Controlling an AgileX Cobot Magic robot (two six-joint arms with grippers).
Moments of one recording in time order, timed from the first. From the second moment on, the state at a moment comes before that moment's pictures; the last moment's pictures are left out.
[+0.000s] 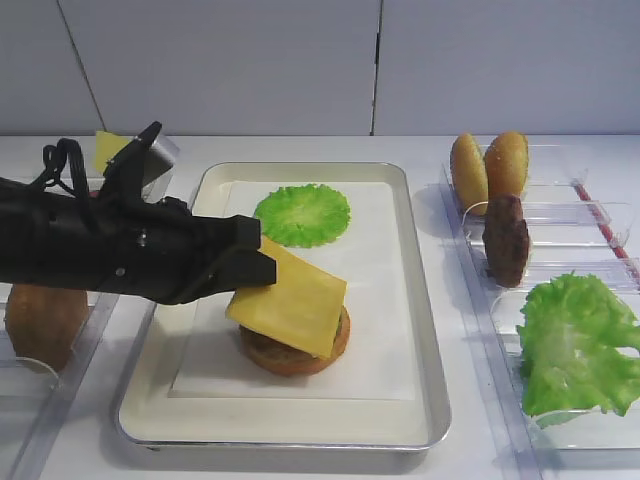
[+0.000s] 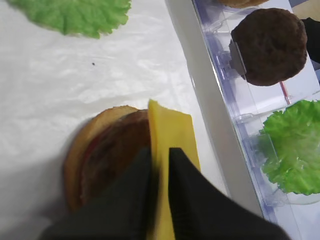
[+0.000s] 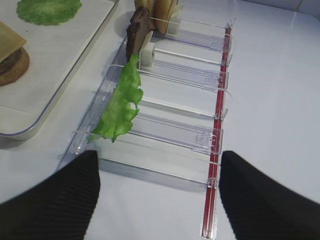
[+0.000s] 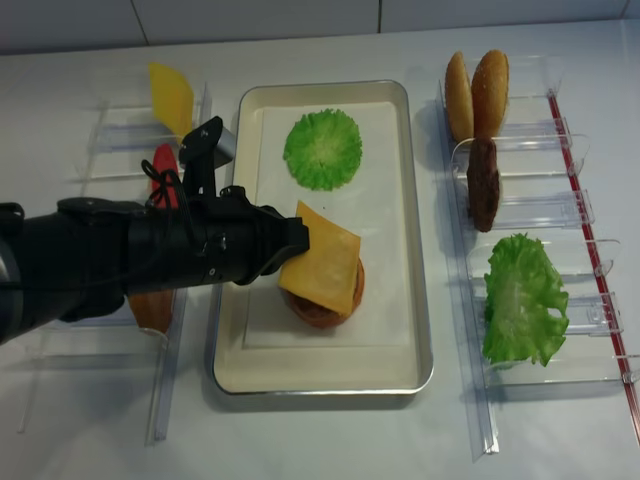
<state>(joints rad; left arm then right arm) -0.40 1.53 -0.68 -1.67 0.56 1.24 0.00 -0.02 -0.48 0.21 1.15 -0.27</state>
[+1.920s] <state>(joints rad) -0.40 1.53 -0.85 -1.38 0.24 2.00 0.00 -0.02 -0.48 0.21 1.15 -0.27</state>
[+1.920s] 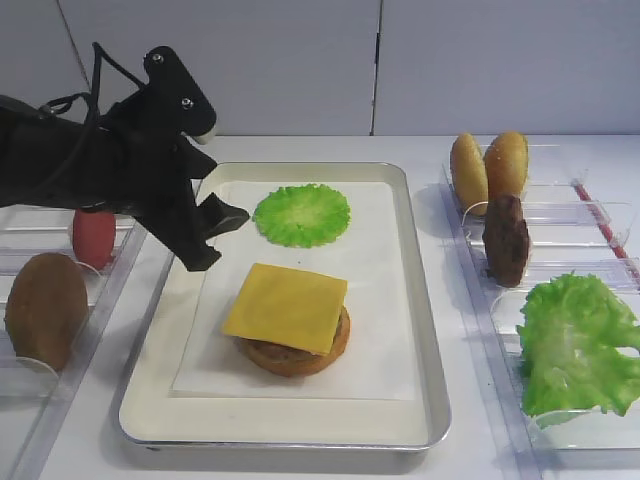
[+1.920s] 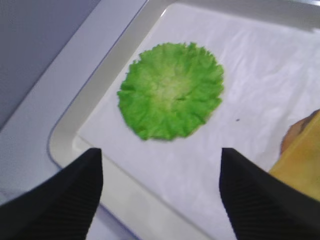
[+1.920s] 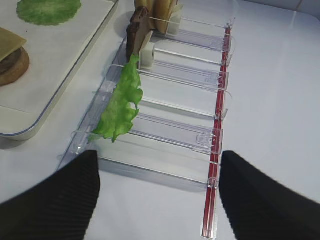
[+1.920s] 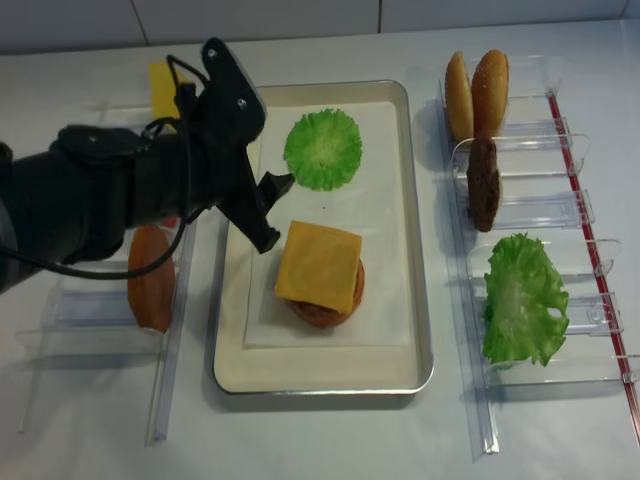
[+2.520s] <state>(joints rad) -0.40 1.33 -0.85 -1.47 -0.11 2.11 0.00 -0.02 -0.48 0.21 1.15 -0.27</state>
